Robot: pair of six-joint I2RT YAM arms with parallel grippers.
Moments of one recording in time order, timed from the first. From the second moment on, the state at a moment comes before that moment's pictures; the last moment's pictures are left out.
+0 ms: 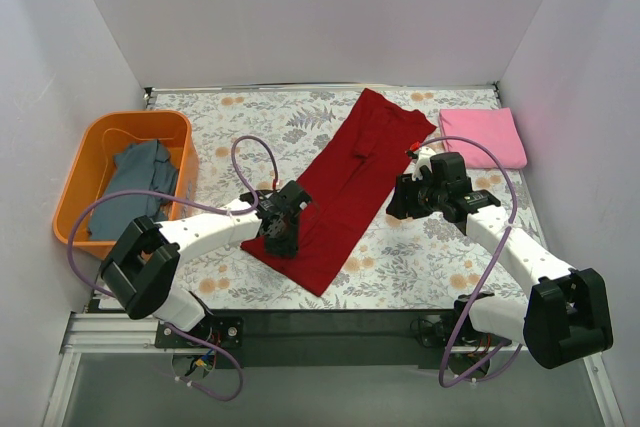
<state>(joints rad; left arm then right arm) -0.81 1.50 0.90 -0.71 -0.10 -0.71 0.33 1.17 0.72 -0.35 -0.34 0.18</state>
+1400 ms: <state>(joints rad) -0.73 1.41 0.86 -0.81 -0.10 -0.80 0.64 1.31 0.78 -0.36 -0.35 0.14</state>
